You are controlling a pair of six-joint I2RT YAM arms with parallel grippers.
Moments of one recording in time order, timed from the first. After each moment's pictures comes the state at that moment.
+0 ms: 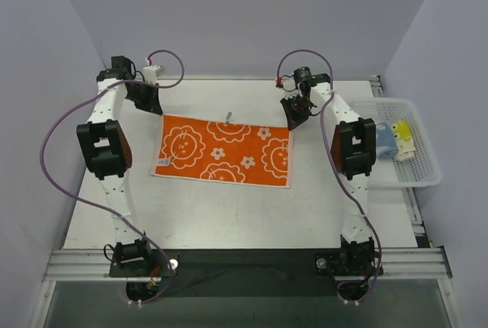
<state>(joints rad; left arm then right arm) 0.12 2.31 2.13 -0.99 0.52 0.44 0.24 2.34 2.06 -0.98 -0.18 -0.24</state>
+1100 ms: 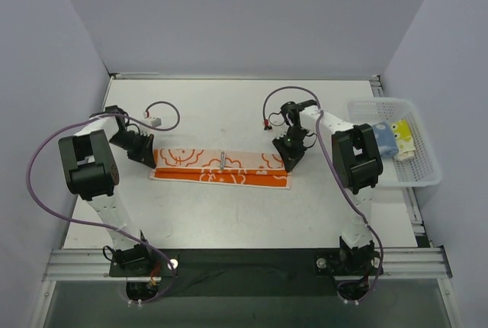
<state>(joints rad) 0.24 1.97 1.35 -0.94 0.52 0.66 0.37 2.08 1.51 -1.02 -0.25 -0.32</state>
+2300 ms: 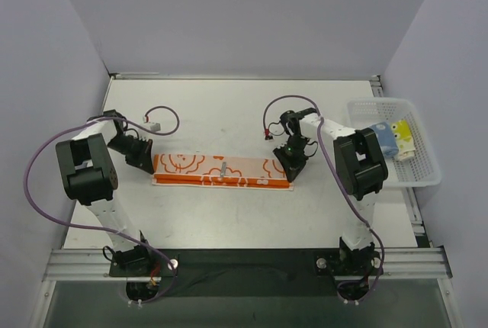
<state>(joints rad) 0.26 1.92 1.28 -0.98 0.51 0.69 0.40 2.00 1.36 -1.00 -0.24 -0.27</state>
